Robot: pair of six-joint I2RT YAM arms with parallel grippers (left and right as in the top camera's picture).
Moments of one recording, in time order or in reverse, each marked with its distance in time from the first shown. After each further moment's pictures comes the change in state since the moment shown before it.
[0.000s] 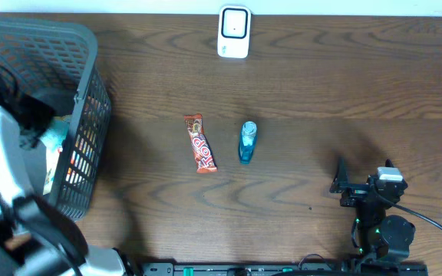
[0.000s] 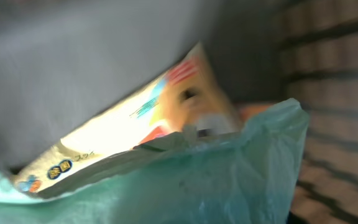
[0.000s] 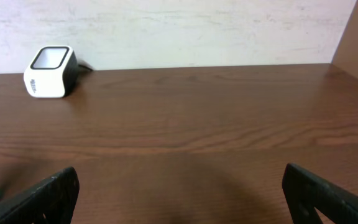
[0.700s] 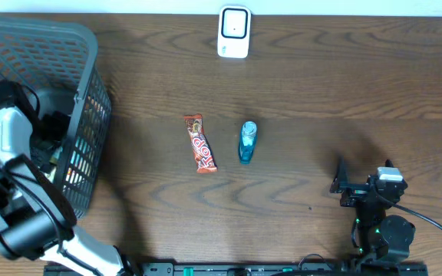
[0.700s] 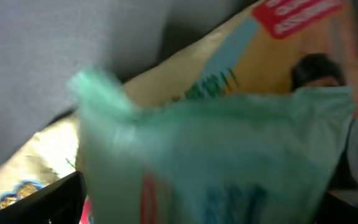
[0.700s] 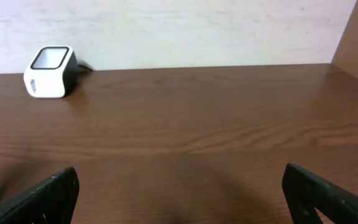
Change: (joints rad) left arm -0.001 0.191 -0.116 0.036 -0.008 -0.012; right arm 0.000 0.000 0.000 0.000 0.000 0.000
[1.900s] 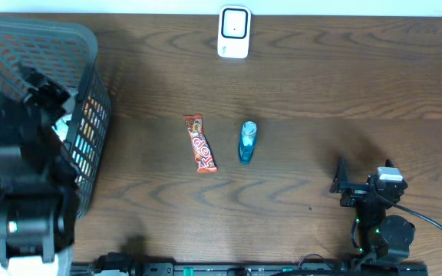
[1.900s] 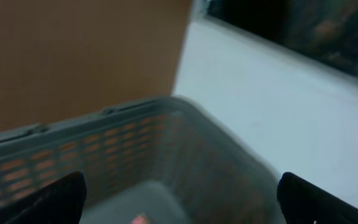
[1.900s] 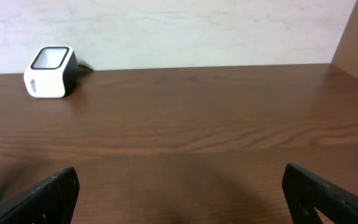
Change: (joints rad) left arm -0.484 -0.908 -0.055 0.339 -0.709 0.200; right arm 0.000 0.000 0.000 0.000 0.000 0.000
